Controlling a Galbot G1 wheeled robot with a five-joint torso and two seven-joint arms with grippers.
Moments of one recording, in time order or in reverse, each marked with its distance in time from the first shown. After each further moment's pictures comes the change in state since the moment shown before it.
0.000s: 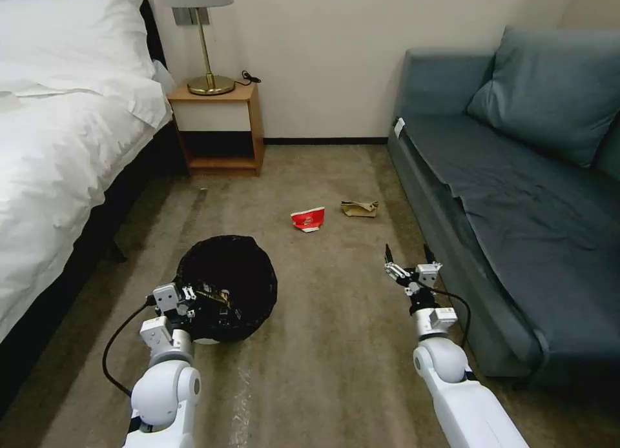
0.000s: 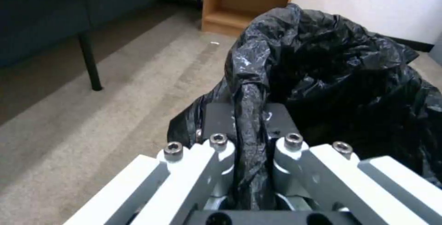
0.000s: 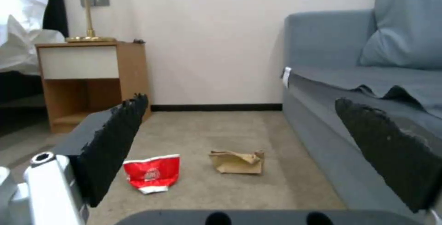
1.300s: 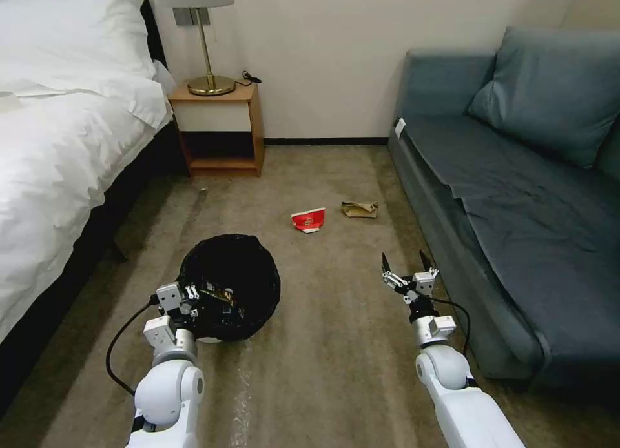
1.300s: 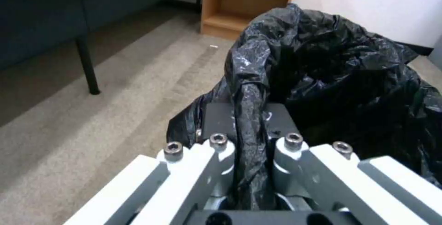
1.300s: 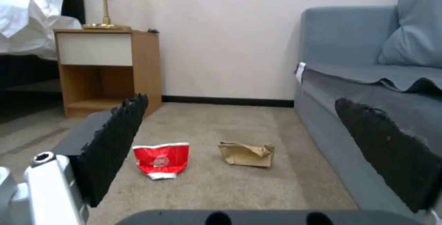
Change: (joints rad) left arm 0.002 -0.008 0.001 -0.005 0.008 -0.006 0.002; right arm -0.011 0.015 0.015 -0.038 -0.031 0.025 -0.066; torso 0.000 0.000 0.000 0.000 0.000
